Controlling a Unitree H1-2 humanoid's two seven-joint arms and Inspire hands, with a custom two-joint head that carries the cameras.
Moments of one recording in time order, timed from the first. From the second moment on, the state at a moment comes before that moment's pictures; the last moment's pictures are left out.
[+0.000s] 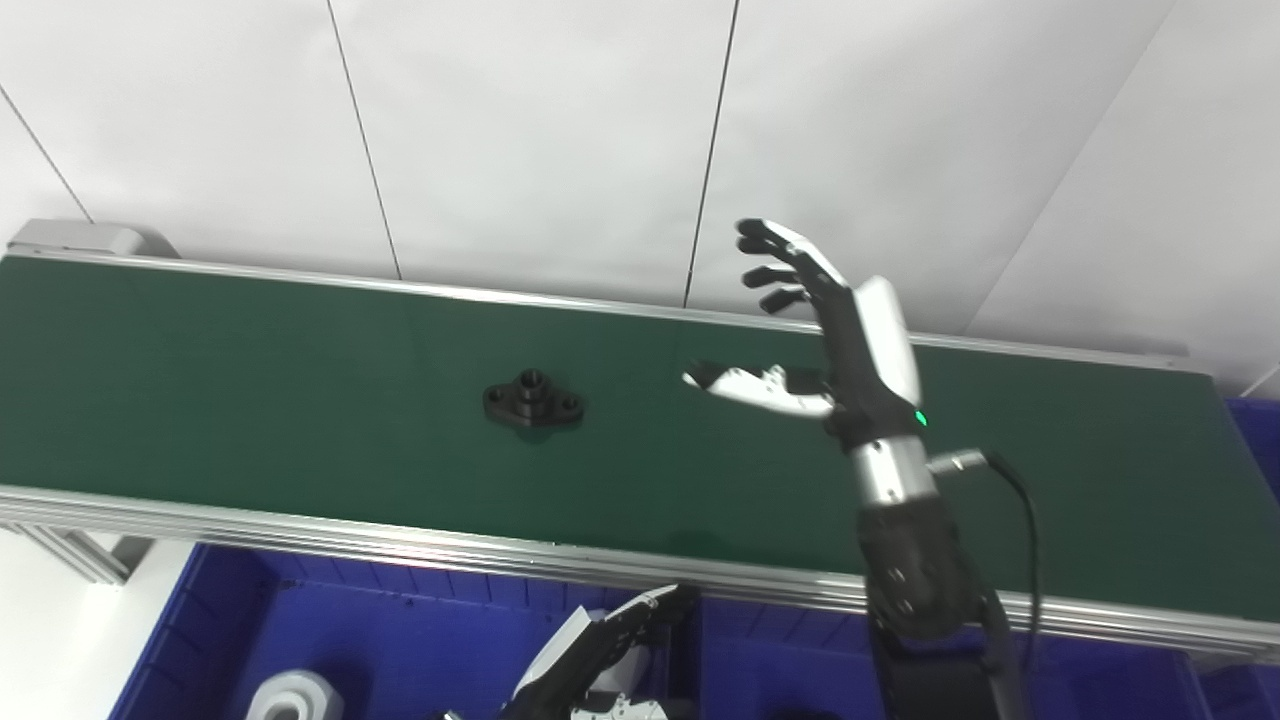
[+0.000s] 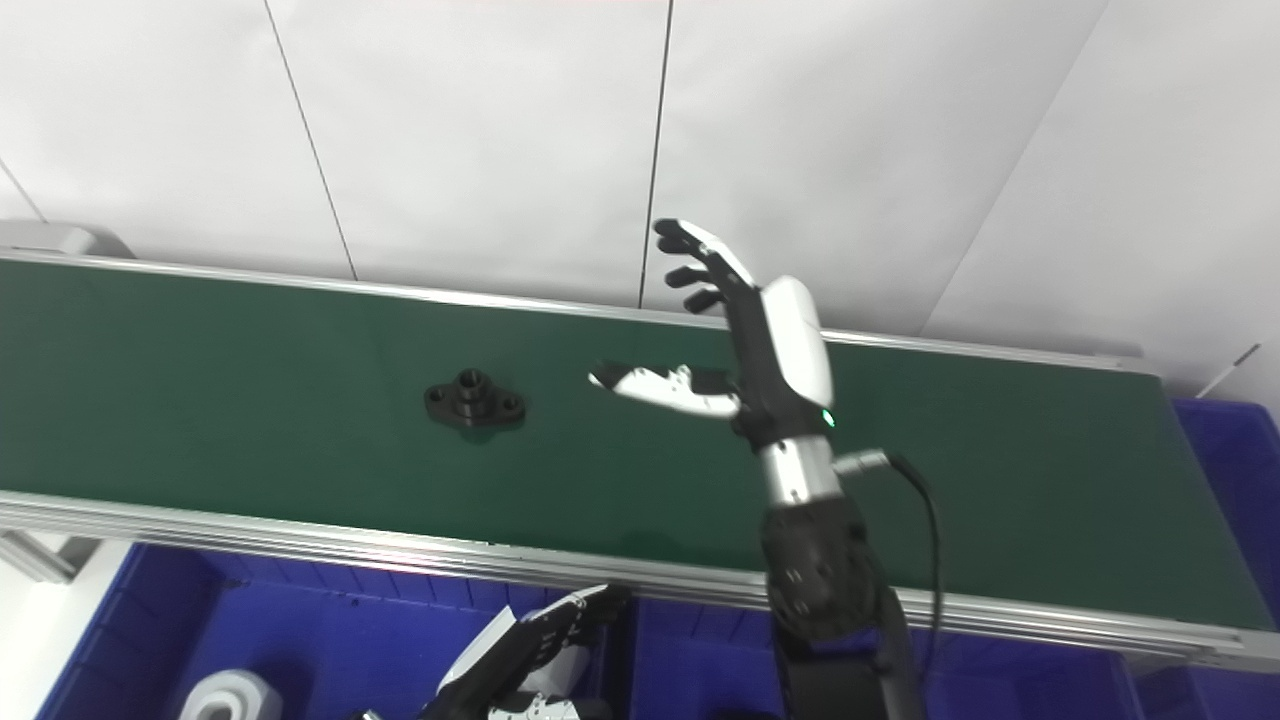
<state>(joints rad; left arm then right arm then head) 0.16 0.02 -0.39 0.28 0.22 -0.32 -0.21 -0.30 -0.03 0.16 -0.10 -0.61 0.00 0.03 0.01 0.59</state>
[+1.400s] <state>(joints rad) 0.18 0.02 -0.41 0.19 0.25 -0.32 -0.20 -0.57 -0.12 0.52 0.40 -1.00 0.17 0.11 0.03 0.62</state>
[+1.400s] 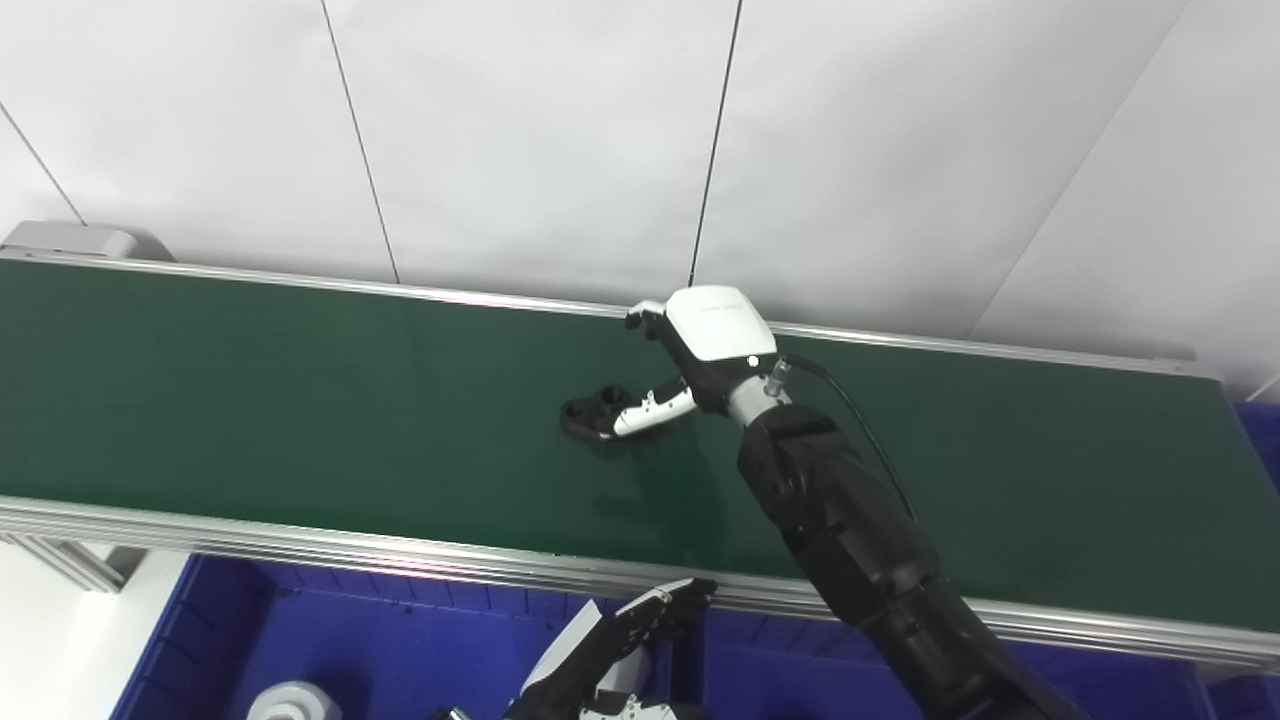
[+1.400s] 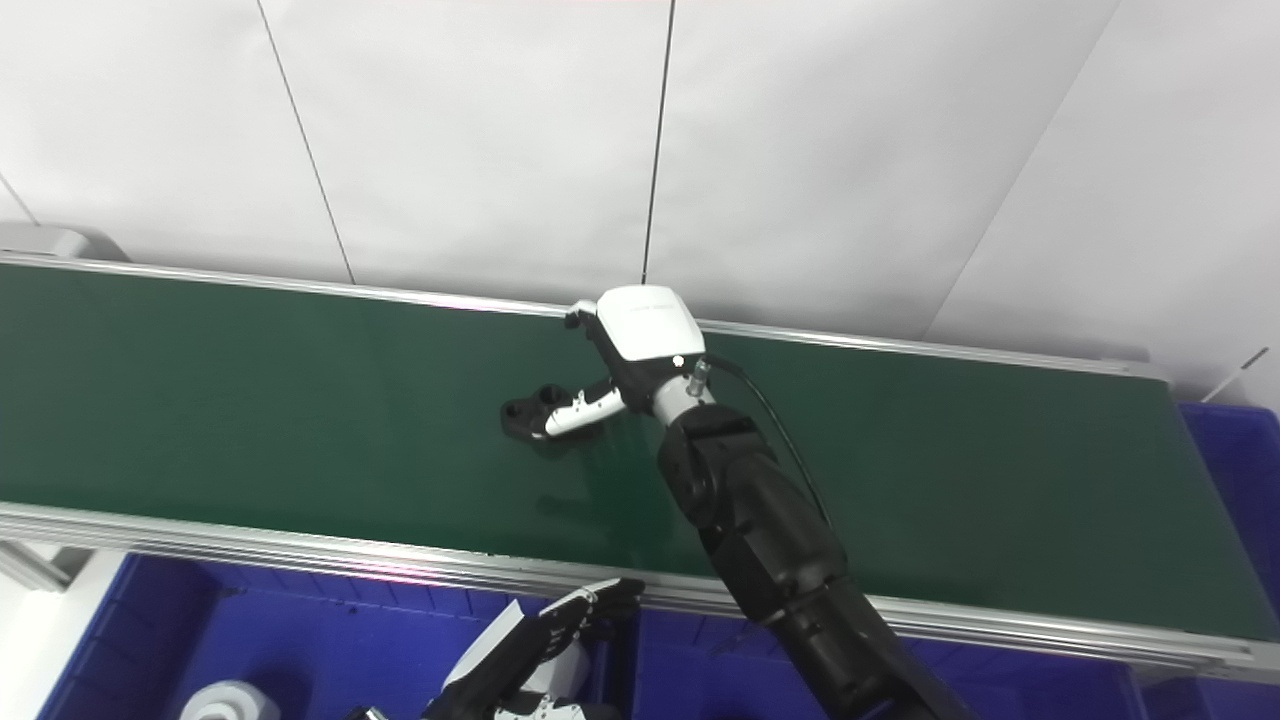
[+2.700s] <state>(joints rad) 0.19 0.02 -0.42 0.15 0.25 -0.29 -0.21 -0.62 -0.12 0.63 0.43 -1.05 0.34 0.30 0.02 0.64</state>
